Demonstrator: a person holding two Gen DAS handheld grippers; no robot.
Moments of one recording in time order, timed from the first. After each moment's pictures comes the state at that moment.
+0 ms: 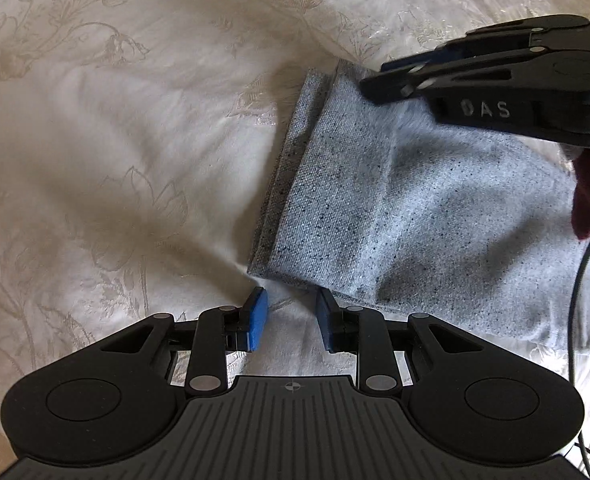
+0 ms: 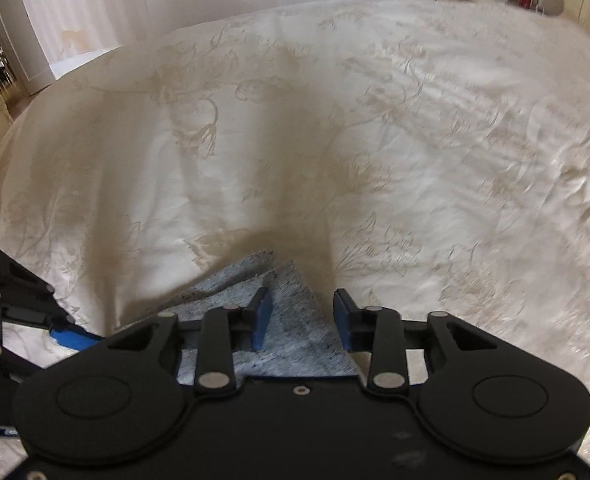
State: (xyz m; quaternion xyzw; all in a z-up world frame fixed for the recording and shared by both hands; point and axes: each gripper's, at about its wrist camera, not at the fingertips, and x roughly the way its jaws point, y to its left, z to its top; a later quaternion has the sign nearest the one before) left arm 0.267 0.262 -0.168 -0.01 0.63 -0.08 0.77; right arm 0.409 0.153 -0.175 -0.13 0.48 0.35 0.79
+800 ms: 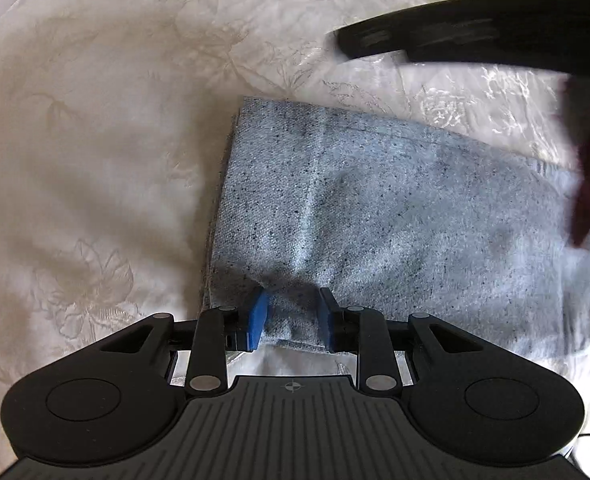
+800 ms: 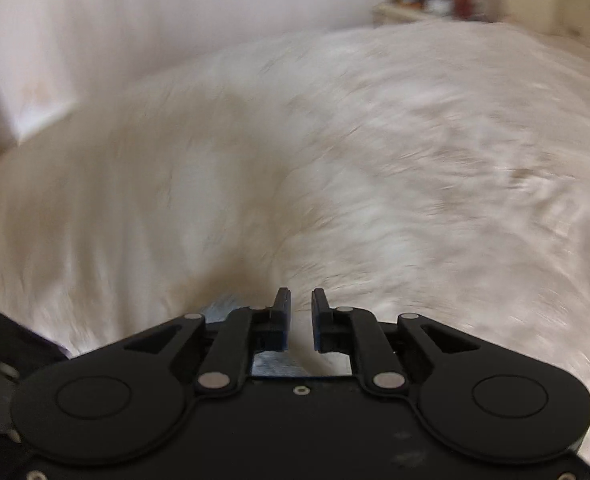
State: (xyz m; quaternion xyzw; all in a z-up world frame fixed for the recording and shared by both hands) left arm 0.273 0.226 -0.162 0.05 0.61 -0.12 0.79; right arm 0.394 0.122 -0.142 -0.05 0.43 0.25 0.87
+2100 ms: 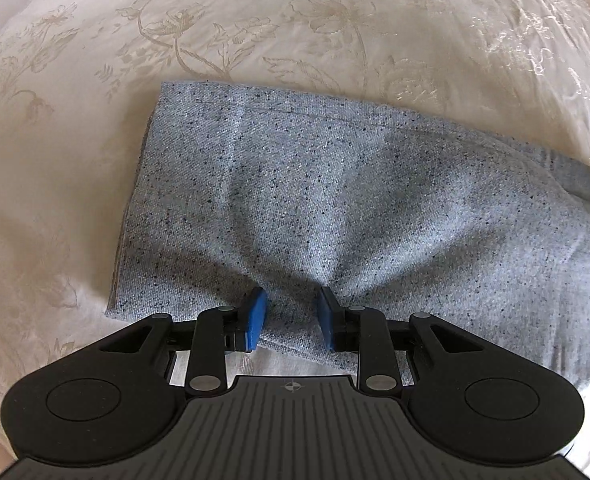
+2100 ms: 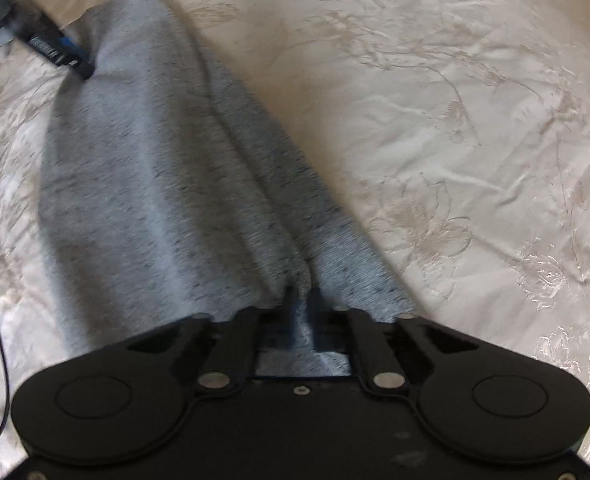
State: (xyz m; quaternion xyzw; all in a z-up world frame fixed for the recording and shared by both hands) left arm 0.275 0.153 -0.186 0.06 0.62 -0.05 0.78; right arm 0.271 -0.160 -0.176 -0.19 0.56 0.29 0.75
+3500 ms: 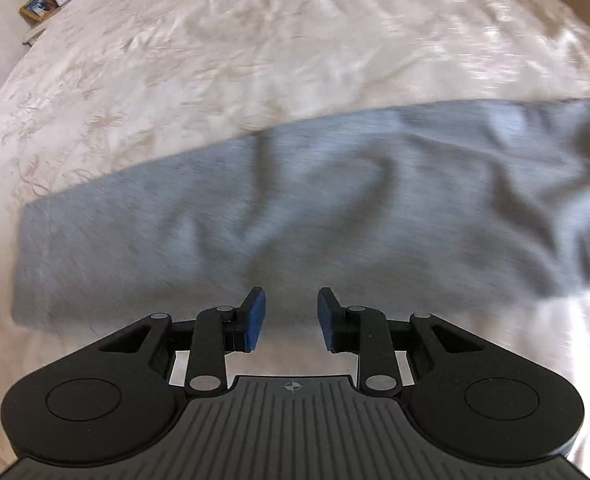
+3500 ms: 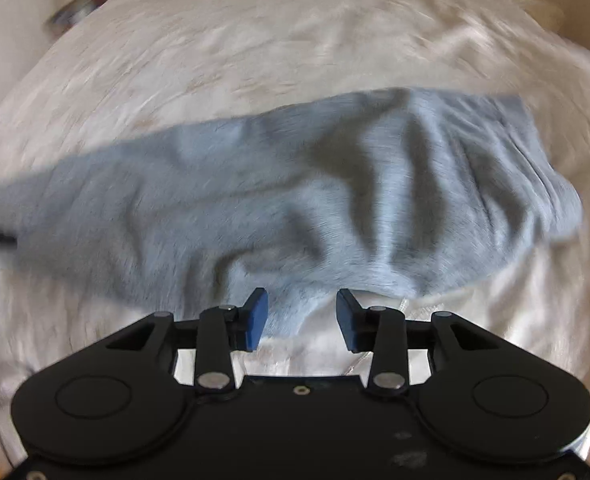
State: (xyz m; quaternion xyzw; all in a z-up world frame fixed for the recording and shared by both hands) left arm 0.130 -0.050 -0.114 0.17 0.54 -0.17 0.81; right arm 0.003 -0.288 -0.131 0.06 0.52 -0.08 0.85
